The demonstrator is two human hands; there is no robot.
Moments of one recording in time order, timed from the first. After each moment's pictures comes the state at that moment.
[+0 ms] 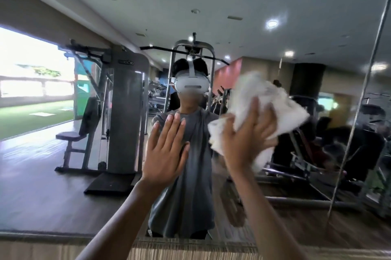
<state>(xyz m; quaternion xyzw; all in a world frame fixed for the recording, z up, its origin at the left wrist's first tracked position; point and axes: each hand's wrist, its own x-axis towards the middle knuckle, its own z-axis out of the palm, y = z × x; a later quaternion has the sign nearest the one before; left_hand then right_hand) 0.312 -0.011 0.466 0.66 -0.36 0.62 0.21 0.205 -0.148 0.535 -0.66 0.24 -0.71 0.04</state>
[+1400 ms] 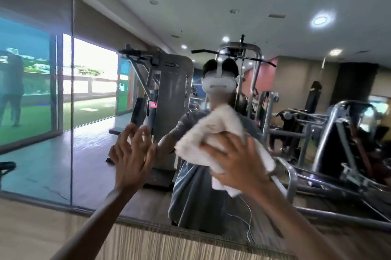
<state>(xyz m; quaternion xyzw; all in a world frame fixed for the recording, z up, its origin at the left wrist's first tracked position) 0.472 0.308 0.419 0.76 -0.23 0.45 0.41 0.334 0.066 0.490 -0.76 -0.13 -0.55 -0.33</state>
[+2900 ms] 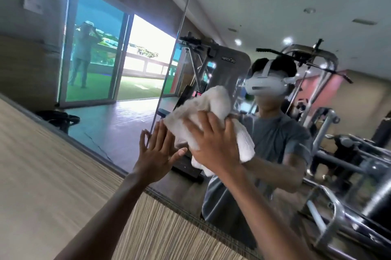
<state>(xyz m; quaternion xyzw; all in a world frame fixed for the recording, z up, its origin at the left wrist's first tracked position) 0.556 0.428 0.352 0.87 -0.17 0.44 0.16 0.464 0.271 0.485 -0.77 -0.17 -0.53 -0.32</state>
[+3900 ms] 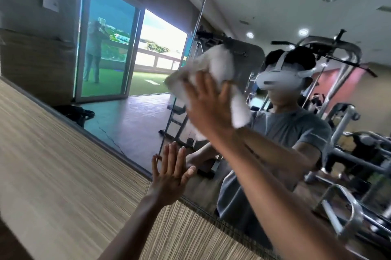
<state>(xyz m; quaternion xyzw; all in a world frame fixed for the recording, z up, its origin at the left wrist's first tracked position) 0.535 0.420 0.285 0.90 -0.16 0.37 0.18 0.510 0.341 0.524 -0.81 -0.14 -0.50 -0.28</state>
